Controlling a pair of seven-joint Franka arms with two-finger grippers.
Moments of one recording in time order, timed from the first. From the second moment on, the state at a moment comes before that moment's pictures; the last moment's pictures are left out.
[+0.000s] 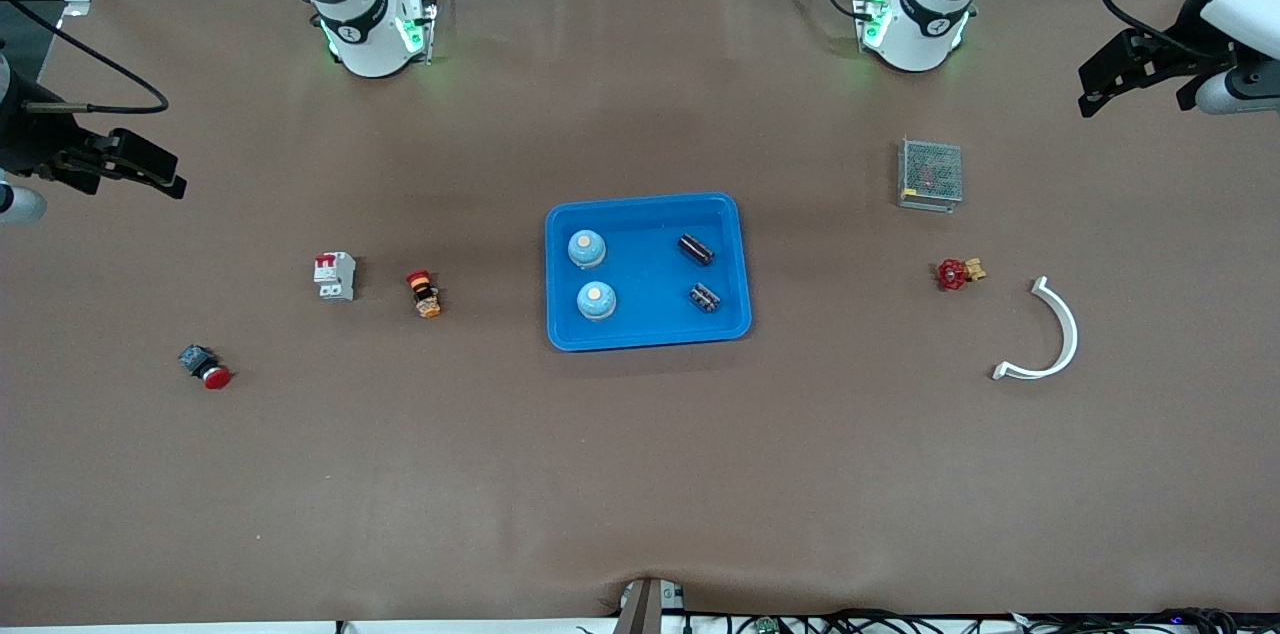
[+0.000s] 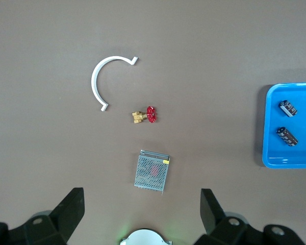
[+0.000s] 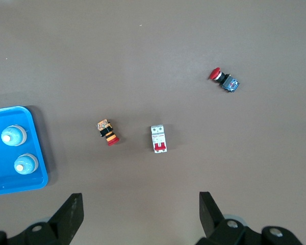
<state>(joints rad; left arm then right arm) -0.02 -0.13 -0.10 -1.59 0.03 1.44 -0.14 -0.05 0.04 0.07 -1.51 0.02 1.50 0.09</state>
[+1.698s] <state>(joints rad) -0.02 -0.05 -0.20 -1.66 0.03 1.49 -0.21 -0.05 0.04 0.05 -1.51 0.02 1.50 0.09</state>
